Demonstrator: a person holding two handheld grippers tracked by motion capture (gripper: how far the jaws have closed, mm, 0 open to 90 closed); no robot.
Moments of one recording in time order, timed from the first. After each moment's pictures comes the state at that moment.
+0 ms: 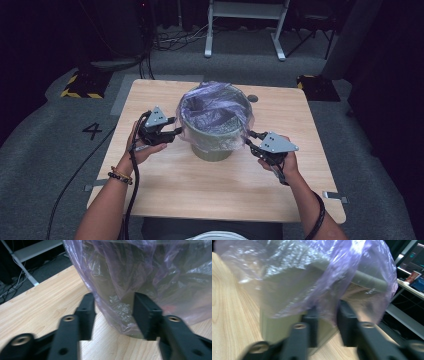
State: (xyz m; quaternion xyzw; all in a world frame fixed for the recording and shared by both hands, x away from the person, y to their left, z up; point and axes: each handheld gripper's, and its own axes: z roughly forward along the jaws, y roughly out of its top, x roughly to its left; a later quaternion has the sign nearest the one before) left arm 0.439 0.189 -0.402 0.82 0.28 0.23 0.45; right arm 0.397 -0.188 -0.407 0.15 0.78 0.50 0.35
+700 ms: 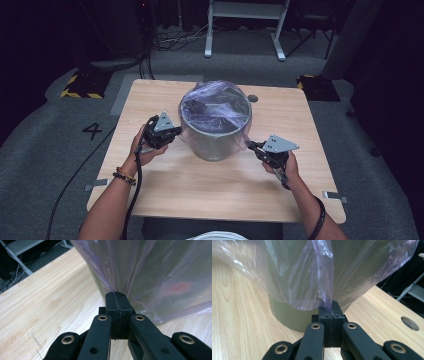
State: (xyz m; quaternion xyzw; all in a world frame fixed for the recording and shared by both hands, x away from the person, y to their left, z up) left arm 0.446 0.183 -0.426 0.84 0.27 0.22 0.41; right arm 0.412 -0.208 -0.447 0.18 0.81 0.49 0.27
